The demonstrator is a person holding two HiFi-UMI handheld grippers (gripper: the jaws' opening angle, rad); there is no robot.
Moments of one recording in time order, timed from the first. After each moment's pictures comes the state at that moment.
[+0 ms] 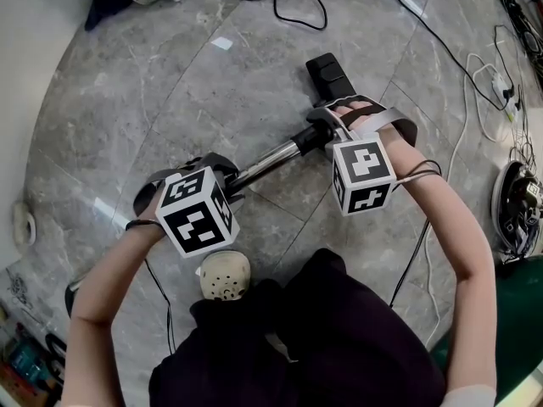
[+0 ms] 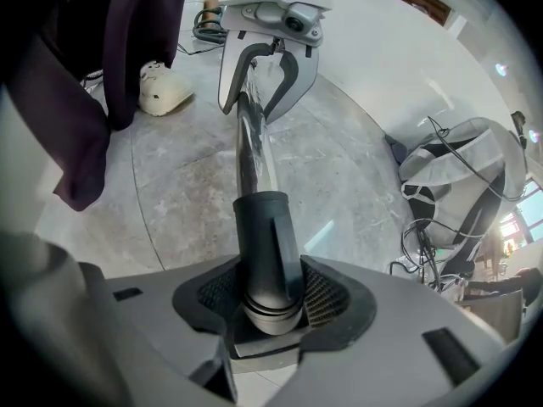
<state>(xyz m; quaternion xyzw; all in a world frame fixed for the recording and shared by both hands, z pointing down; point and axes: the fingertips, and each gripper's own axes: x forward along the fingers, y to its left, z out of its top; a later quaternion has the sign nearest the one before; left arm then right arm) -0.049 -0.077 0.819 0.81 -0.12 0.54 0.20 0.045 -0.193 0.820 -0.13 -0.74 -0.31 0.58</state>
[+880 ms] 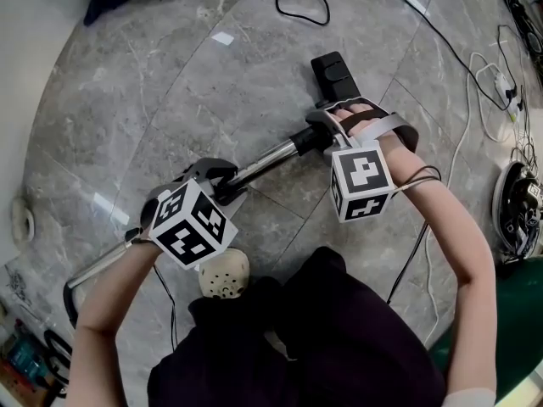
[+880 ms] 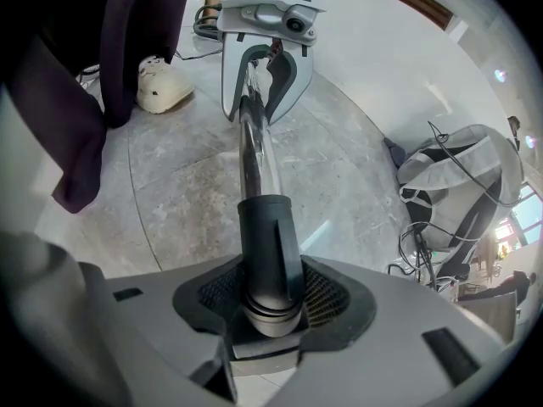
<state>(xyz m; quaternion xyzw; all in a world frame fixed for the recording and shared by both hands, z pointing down) -0.046 -0.083 0.818 0.83 -0.22 0.46 0.21 0.044 -0.185 0.821 -0.12 -0.74 -0.32 0.58</state>
